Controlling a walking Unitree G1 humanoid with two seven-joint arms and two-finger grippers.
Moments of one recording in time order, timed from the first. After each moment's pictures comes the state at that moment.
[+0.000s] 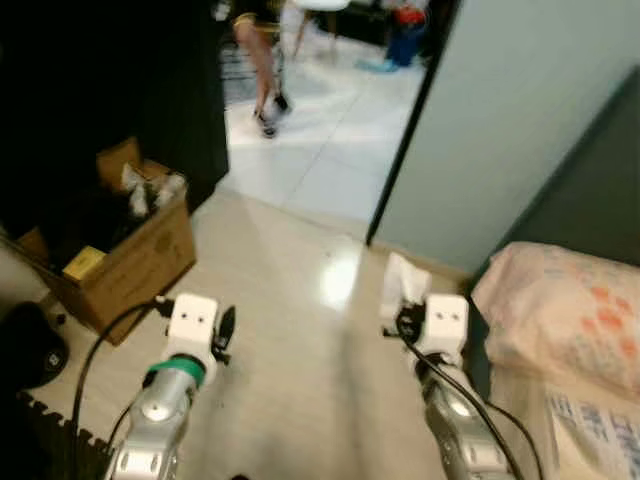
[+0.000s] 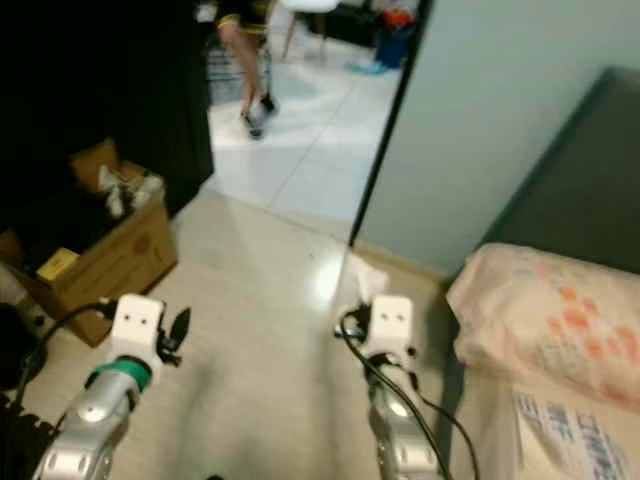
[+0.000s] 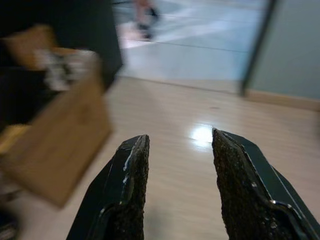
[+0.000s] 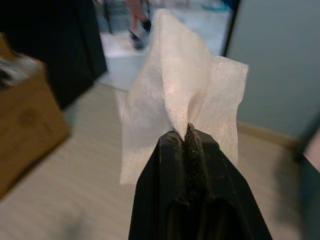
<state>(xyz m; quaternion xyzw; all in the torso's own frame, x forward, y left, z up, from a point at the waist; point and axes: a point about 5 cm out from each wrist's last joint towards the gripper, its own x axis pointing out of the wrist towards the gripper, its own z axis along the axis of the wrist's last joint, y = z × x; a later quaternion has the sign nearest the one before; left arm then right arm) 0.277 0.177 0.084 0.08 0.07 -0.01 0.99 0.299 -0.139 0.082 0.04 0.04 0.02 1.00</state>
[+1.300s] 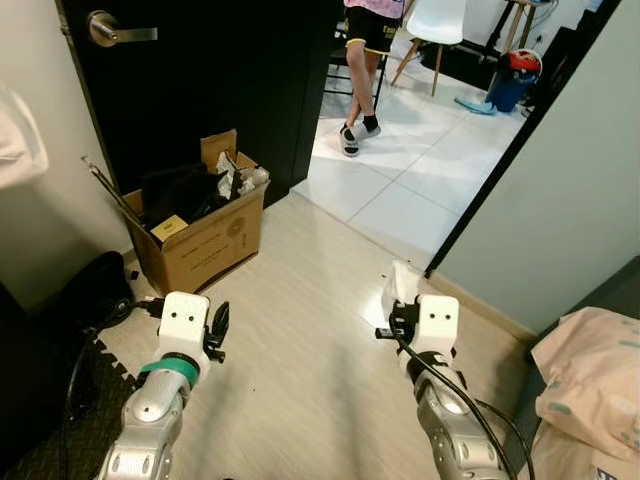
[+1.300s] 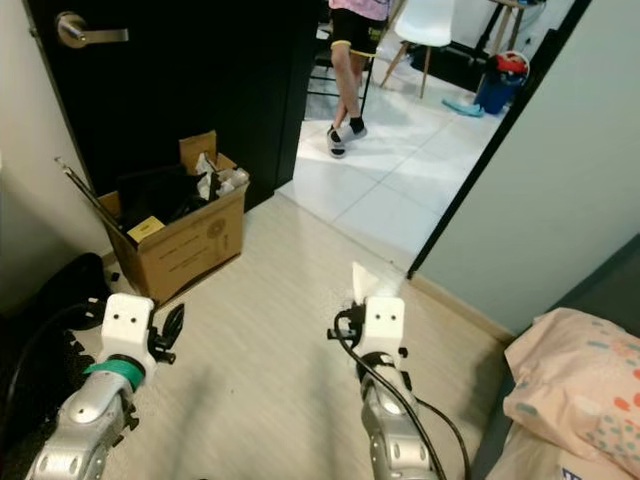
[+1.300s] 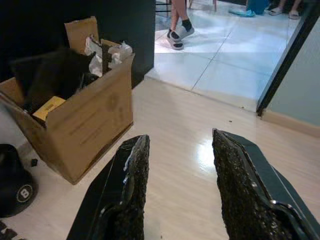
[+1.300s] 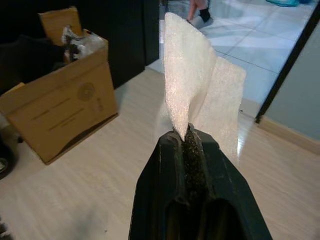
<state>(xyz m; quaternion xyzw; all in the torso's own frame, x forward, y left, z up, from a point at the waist) 0.279 0.162 0.088 0.05 0.06 -0.05 1.00 0.295 -0.147 0.070 0.05 0.07 0.00 1.00</state>
